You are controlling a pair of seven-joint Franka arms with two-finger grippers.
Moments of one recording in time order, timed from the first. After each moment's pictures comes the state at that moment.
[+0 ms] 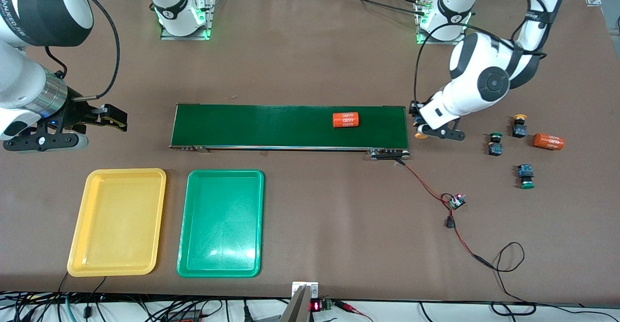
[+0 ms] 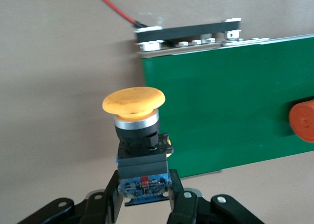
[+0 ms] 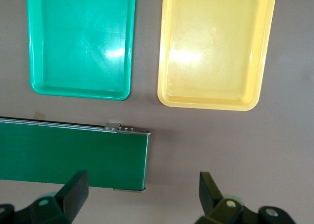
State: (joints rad) left arm 0.03 0.18 -0.35 -2.20 -0.17 2.15 -0.10; right arm 0.11 0.21 0.00 -1.49 -0.04 1.67 0.03
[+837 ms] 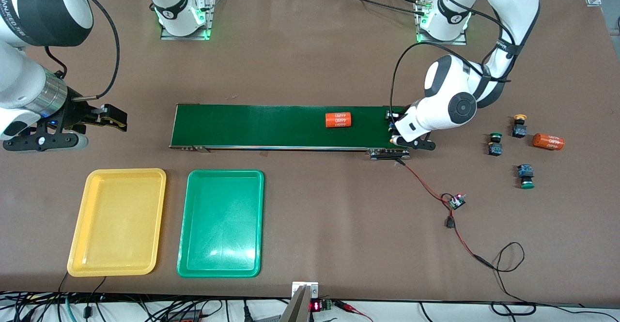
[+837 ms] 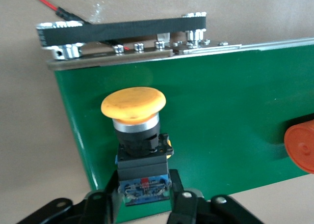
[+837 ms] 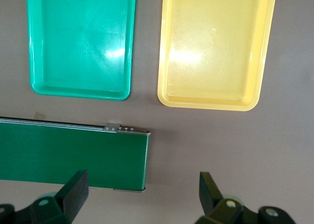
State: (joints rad) left arm -0.03 0.35 -0.35 -2.12 -0.24 2.21 -0.11; right arm 0.11 0.21 0.00 -1.49 -0.04 1.67 0.03
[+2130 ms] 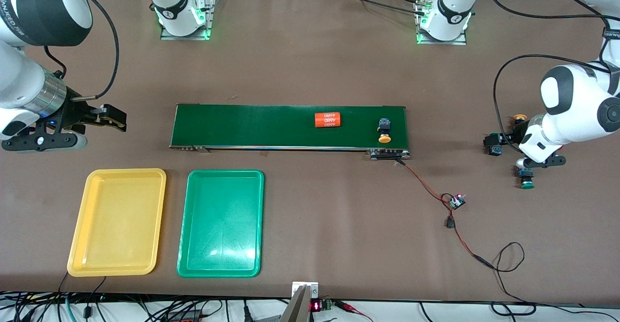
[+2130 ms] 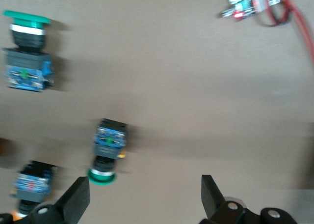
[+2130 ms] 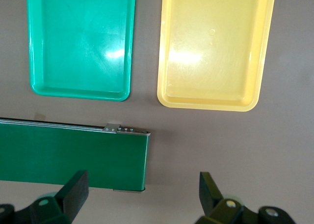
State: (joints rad) left arm 0.47 0.34 -0.30 -2.03 0.08 2.17 0.04; right arm 0.11 0.21 0.00 -1.49 -0.04 1.67 0.03
